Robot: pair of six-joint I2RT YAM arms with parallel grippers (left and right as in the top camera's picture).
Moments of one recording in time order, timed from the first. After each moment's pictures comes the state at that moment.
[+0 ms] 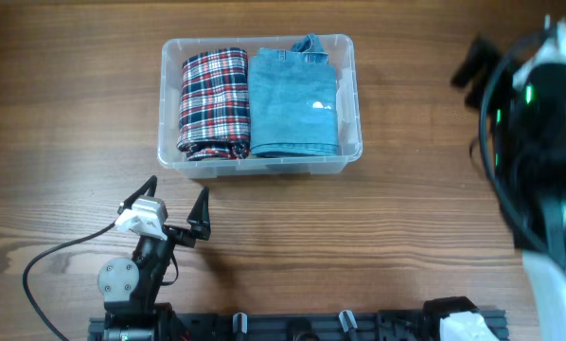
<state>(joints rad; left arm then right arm) 0.04 0.01 0.01 -0.05 0.30 -0.16 0.12 1.06 1.31 -0.64 0.39 0.34</state>
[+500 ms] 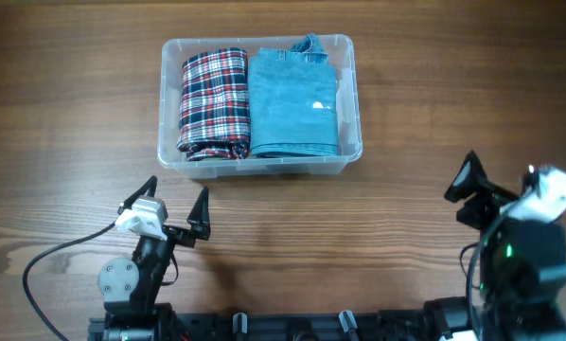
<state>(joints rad) 0.04 0.01 0.01 -0.05 0.30 -0.16 0.12 0.40 0.71 -0.61 0.38 0.36</state>
